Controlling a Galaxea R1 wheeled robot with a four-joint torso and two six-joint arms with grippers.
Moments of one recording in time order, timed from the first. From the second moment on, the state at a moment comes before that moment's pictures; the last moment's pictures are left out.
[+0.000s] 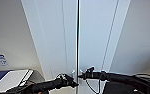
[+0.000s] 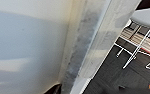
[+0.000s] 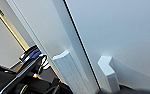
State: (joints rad) left arm 0.53 2.75 -1.86 0.50 0.25 -0.35; right arm -0.43 2.80 -1.80 -0.08 -0.16 0.07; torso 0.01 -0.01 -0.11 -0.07
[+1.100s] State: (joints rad) left arm 0.64 2.34 -1.28 0.54 0.27 -0.34; right arm -0.54 2.50 -1.36 -0.10 -0.12 0.05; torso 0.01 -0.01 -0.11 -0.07
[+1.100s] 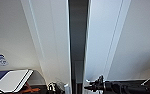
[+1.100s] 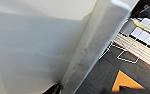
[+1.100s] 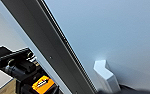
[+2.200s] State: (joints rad) left arm 0.99 1.92 -1.10 0.67 -0.17 -0.27; right arm -0.75 2.01 -1.00 -0.18 0.03 0.03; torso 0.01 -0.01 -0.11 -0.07
